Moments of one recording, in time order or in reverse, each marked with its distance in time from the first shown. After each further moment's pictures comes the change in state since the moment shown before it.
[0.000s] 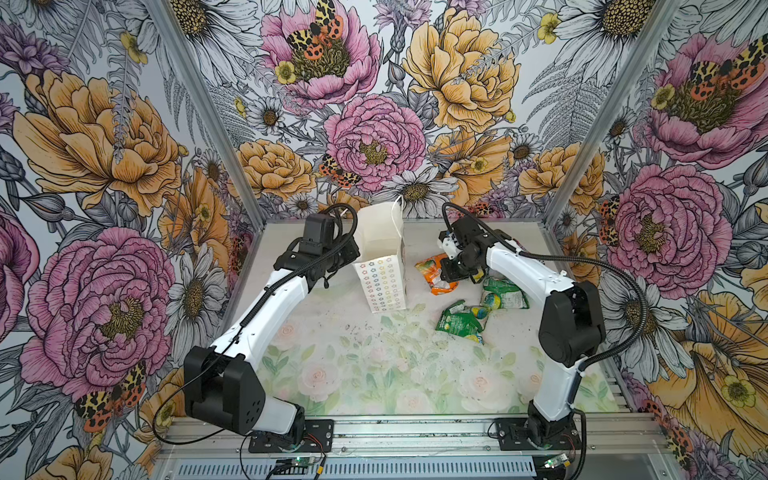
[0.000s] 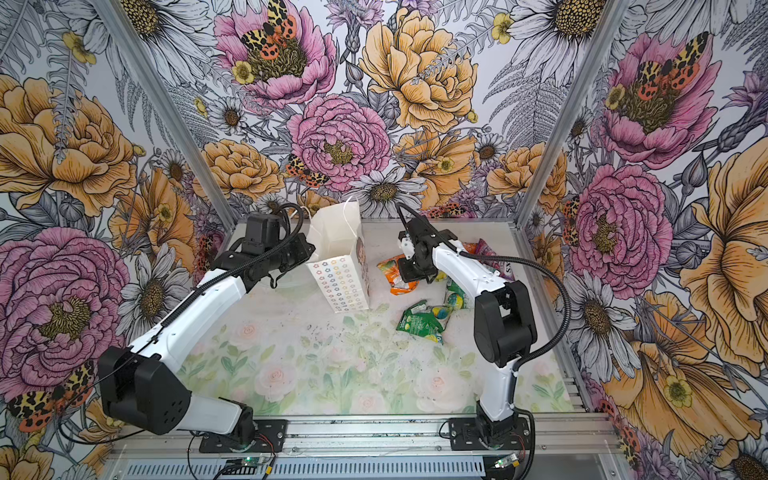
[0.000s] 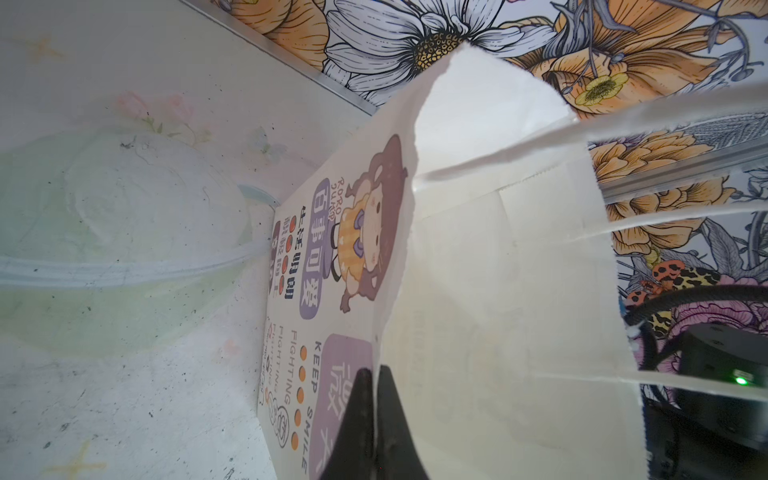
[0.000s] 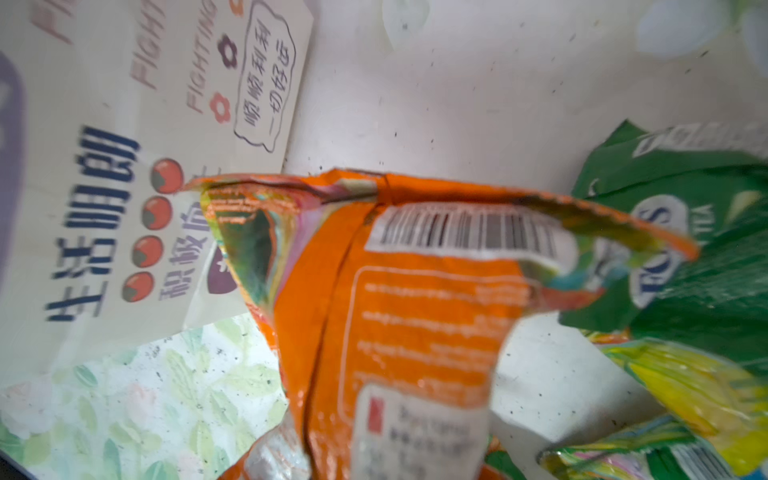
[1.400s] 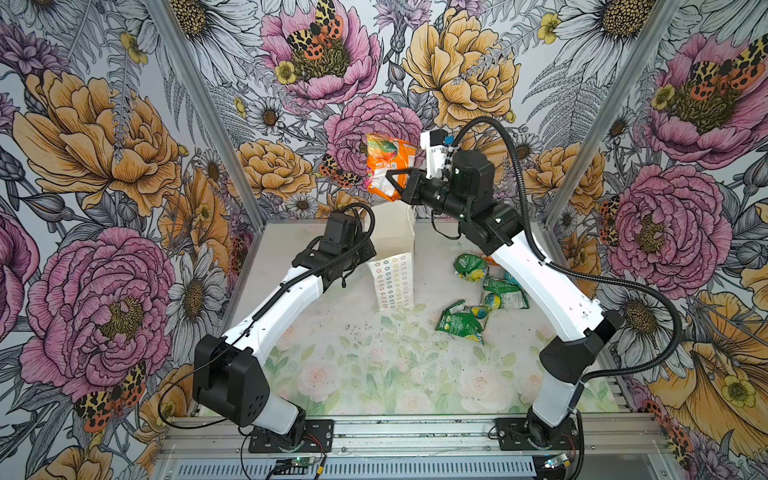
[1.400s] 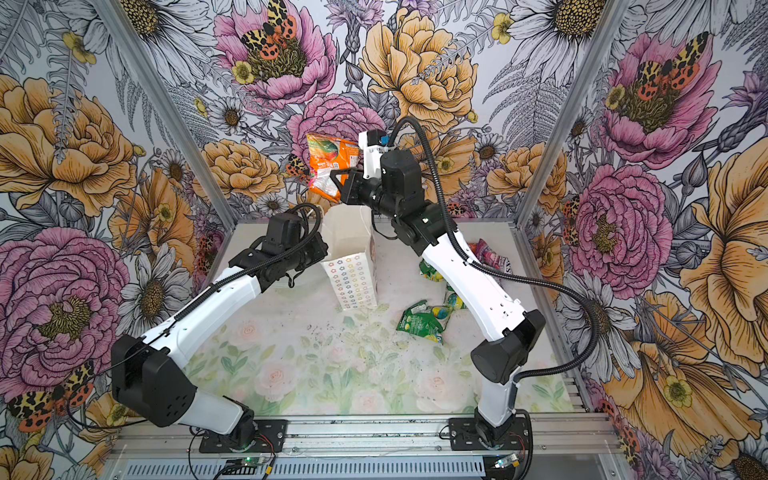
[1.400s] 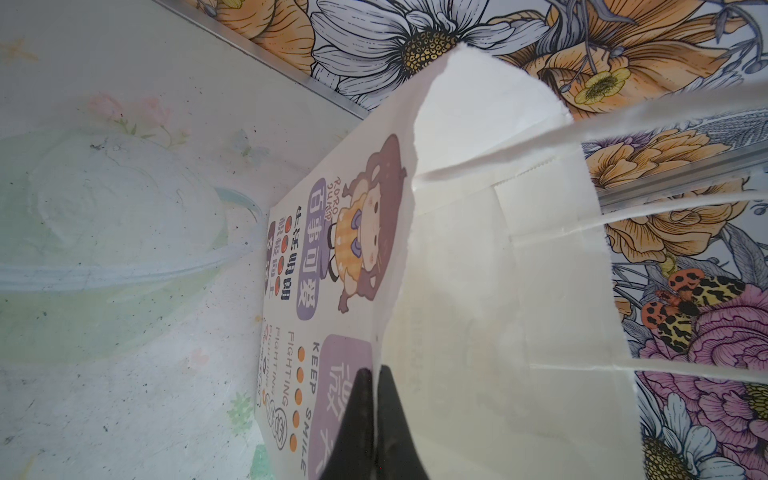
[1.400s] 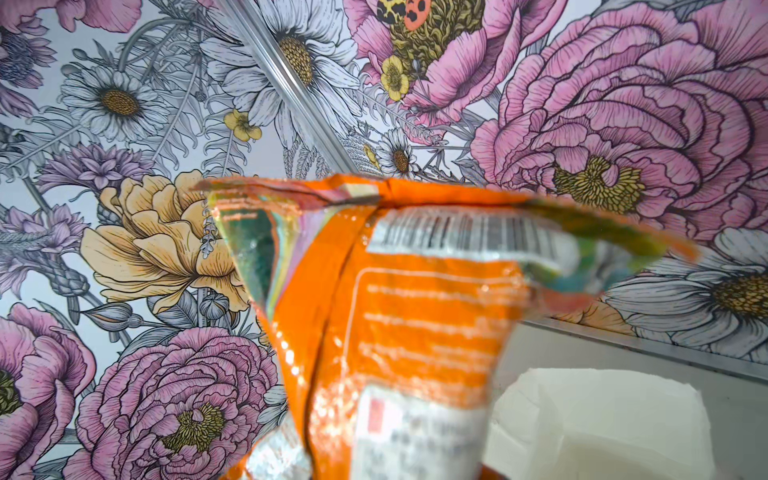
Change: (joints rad) left arm -0.133 0.054 0.050 0.019 -0.147 -0.056; right arm 0.283 -0.028 0.544 0.503 0.016 0.492
